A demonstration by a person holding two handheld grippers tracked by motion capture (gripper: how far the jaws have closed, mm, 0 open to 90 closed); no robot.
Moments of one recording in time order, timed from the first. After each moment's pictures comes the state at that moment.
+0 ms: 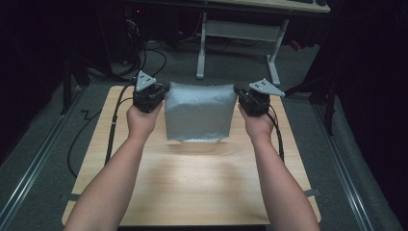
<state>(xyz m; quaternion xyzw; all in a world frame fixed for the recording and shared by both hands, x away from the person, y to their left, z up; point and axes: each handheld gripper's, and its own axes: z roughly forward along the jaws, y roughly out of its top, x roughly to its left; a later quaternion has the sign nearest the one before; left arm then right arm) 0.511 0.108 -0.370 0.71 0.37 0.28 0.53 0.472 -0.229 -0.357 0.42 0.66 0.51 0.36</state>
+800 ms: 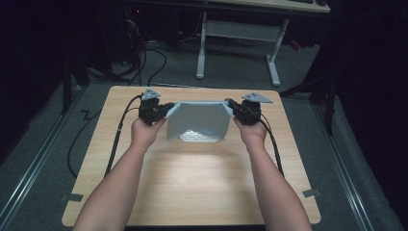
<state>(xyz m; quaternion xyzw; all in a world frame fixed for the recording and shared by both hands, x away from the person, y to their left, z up) 0.522 0.110 -0.442 0.75 0.39 0.15 0.51 0.495 -0.233 -0.427 0.47 0.69 0.47 0.28</state>
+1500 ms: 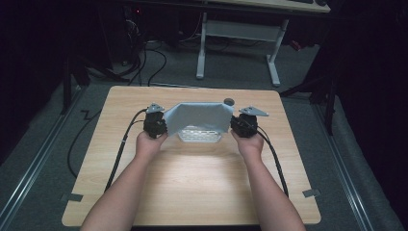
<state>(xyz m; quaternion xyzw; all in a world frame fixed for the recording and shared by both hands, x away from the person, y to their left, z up) 0.510 0.102 -0.485 0.76 0.40 0.11 0.50 0.480 -0.231 -0.470 0.49 0.70 0.46 0.25</state>
